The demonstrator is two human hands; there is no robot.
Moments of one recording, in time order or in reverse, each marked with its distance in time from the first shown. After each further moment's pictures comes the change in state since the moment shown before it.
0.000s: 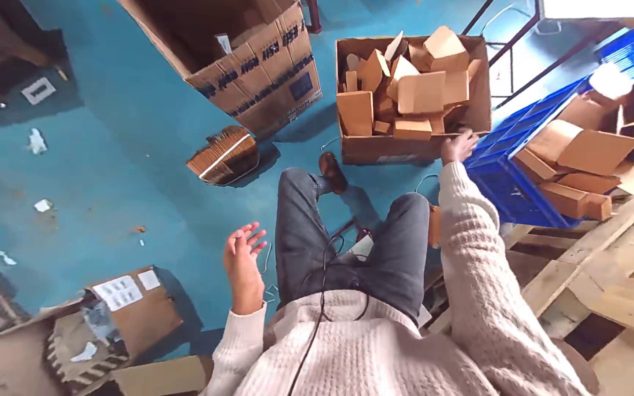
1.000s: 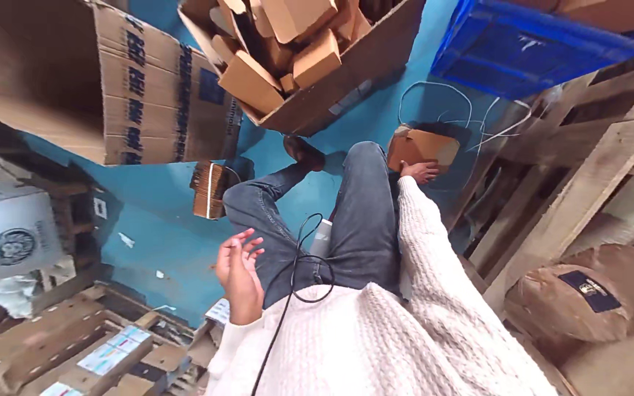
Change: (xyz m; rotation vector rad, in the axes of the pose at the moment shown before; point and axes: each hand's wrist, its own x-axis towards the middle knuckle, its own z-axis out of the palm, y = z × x) left_hand -0.064 0.004 0.142 0.399 -0.334 0.116; right_hand -0.142 0.244 0.083 -0.204 0.250 0.911
